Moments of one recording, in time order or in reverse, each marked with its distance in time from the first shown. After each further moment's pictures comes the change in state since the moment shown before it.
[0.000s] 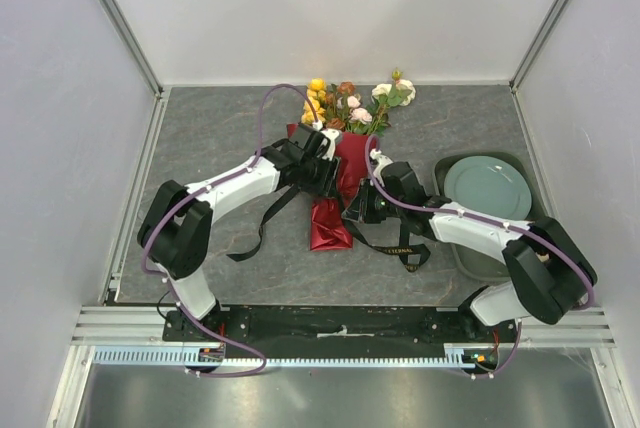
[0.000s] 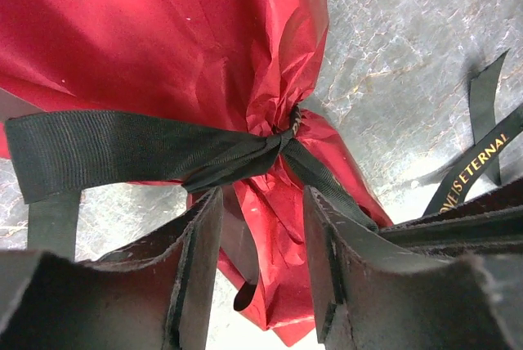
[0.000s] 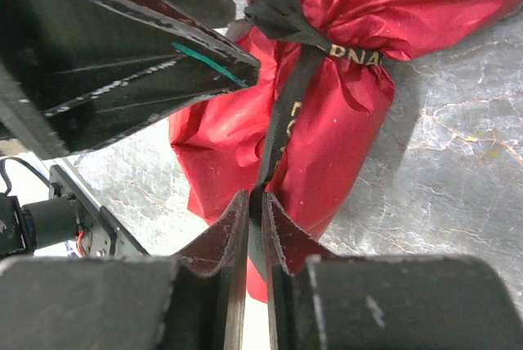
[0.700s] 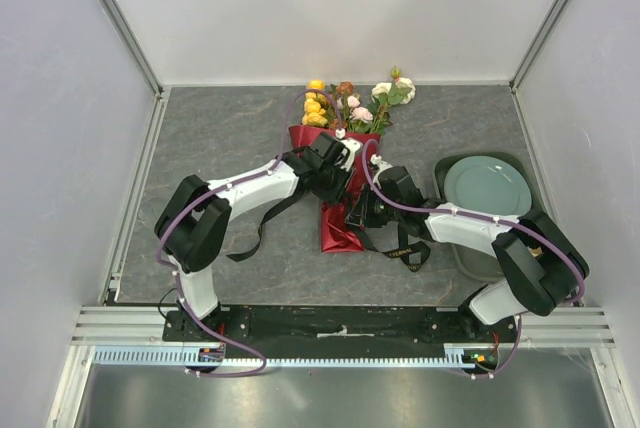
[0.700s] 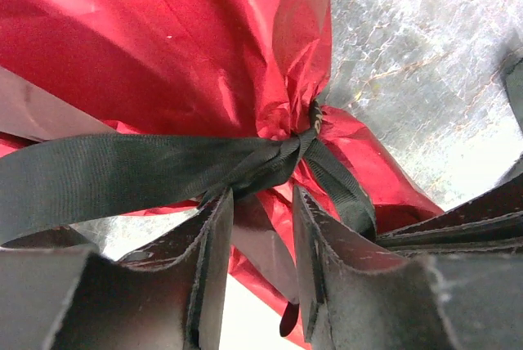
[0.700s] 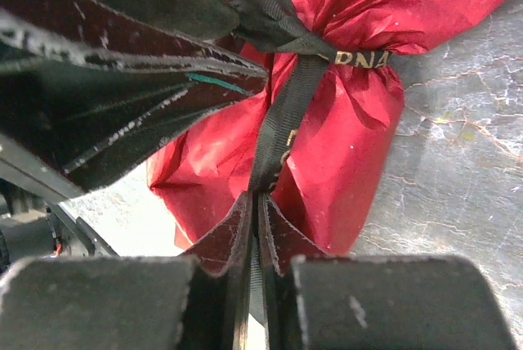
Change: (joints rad) left arm -0.083 0.092 0.044 0.019 -0.086 0.122; right arm 0.002 0.060 -0.030 0.026 0.040 0.026
